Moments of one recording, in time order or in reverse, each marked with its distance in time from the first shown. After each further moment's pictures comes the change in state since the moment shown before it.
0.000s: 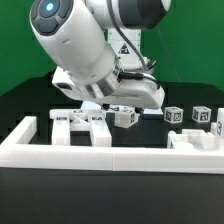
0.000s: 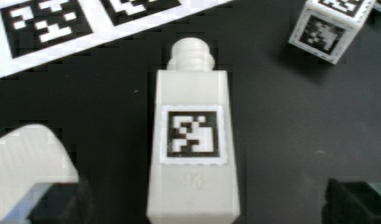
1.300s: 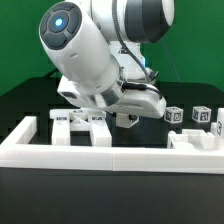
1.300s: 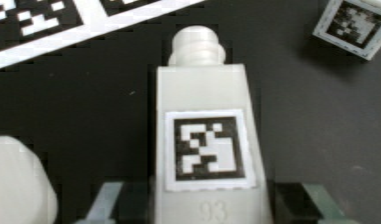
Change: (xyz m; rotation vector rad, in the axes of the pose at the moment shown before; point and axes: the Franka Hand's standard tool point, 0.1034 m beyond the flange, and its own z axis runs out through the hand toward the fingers) arm 0.005 0.002 0.023 -0.010 0.001 0.005
